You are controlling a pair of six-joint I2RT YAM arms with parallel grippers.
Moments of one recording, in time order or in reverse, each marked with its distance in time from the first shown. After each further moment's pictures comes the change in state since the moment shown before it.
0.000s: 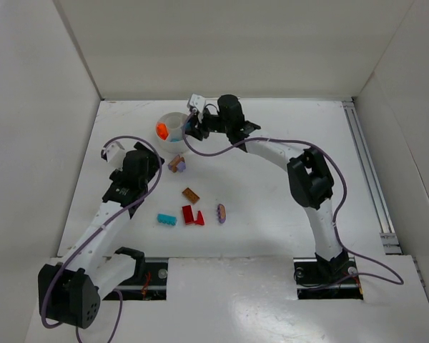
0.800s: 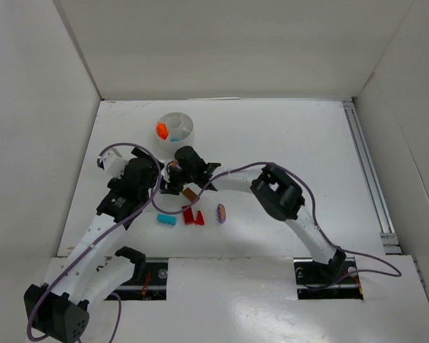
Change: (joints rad) left arm -0.129 -0.142 0.026 -0.192 -0.140 -0.109; right arm 0.307 0.207 -0.020 -0.071 0.075 -0.163
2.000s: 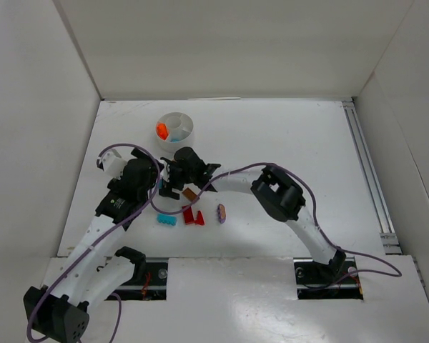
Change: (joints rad) left arm 0.000 -0.014 0.000 -0.006 0.021 -0.008; right arm 0.009 -0.029 -0.037 0.008 0.105 0.002
